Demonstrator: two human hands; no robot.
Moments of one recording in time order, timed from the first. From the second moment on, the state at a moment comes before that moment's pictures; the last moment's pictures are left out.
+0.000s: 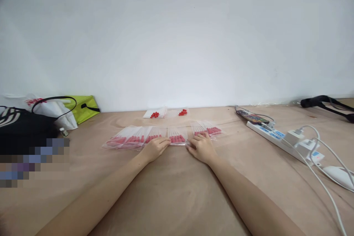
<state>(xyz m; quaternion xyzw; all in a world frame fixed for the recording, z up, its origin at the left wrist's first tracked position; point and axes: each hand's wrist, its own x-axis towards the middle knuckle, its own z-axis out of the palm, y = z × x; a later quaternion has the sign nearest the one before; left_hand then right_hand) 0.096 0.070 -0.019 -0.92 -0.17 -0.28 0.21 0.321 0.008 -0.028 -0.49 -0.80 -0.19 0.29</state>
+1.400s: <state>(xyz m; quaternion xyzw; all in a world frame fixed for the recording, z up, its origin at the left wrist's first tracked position) 0.090 0.064 -0.014 -0.92 -0.16 -0.29 0.22 0.281 0.025 -0.021 -0.33 -0.82 -0.40 0.26</state>
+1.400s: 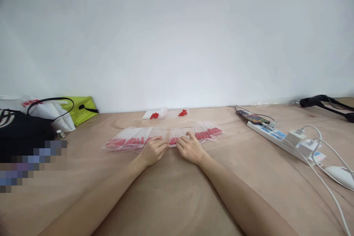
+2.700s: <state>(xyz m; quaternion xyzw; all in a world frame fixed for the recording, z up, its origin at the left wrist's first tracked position) 0.044 0.052 0.000 -0.89 -0.28 -0.31 0.19 0.318 0.002 -0.024 -0.47 -0.84 -0.07 0.28</state>
